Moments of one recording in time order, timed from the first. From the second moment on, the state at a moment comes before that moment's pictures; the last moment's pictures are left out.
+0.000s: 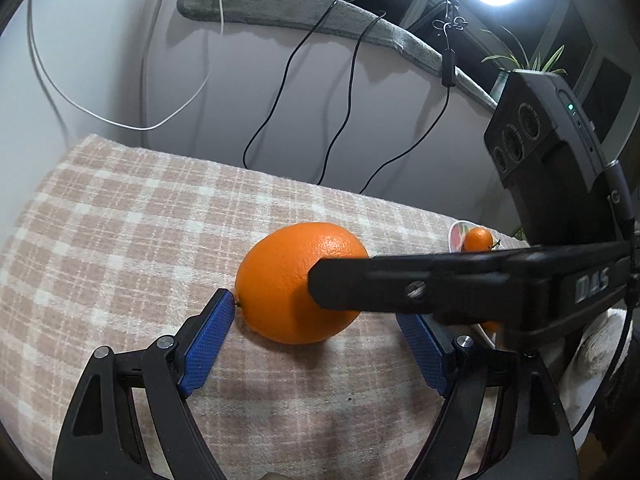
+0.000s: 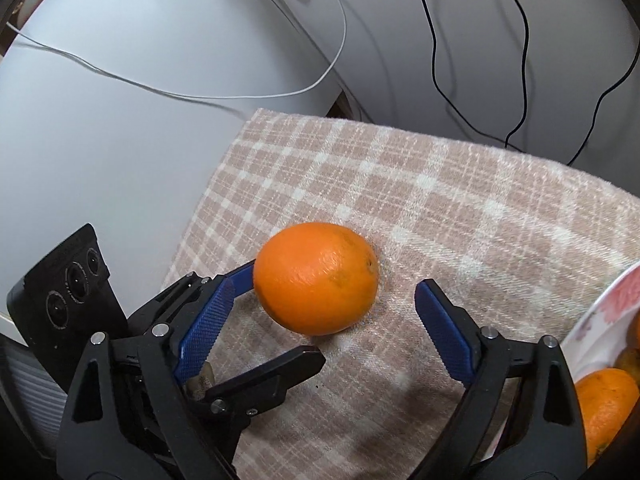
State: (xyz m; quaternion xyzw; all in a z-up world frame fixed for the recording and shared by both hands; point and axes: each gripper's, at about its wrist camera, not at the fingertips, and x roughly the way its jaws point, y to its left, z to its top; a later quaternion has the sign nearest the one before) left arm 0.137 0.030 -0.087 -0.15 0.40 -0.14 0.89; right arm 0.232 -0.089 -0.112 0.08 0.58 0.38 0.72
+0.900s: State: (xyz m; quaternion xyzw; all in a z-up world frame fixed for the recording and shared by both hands) left arm 0.129 0.018 -0.065 -0.11 0.36 -0.13 0.92; right arm 0.215 -0.090 -0.103 0.10 0.56 0.40 0.72
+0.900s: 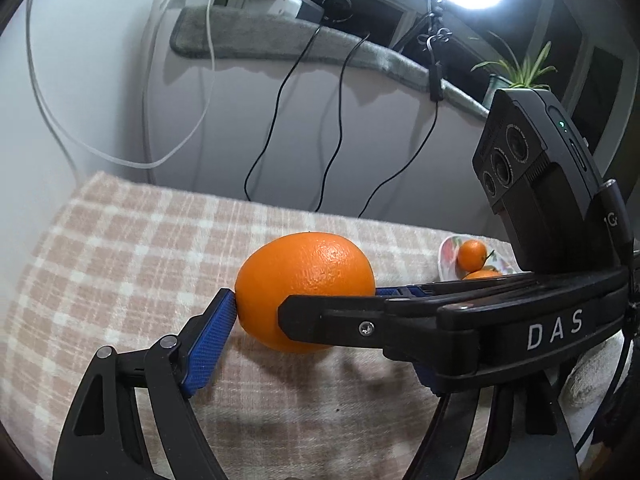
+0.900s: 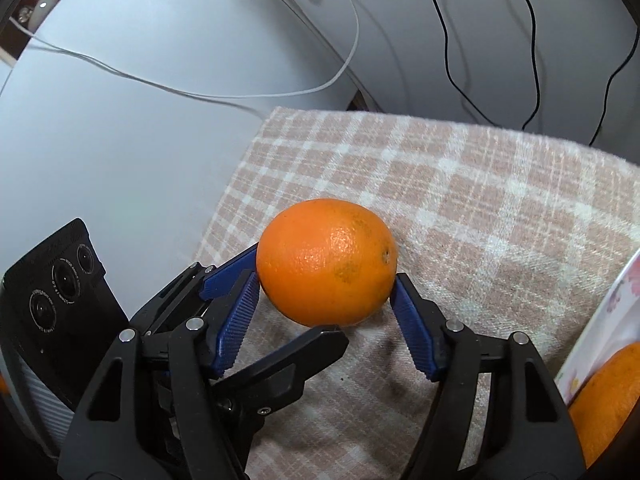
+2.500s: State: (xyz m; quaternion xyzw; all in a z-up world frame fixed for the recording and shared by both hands) left arm 0.122 -0.205 -0.021 -0.01 0.33 -0.30 0.89; right arm 0.184 -0.354 -0.043 0.18 0.50 0.27 0.80
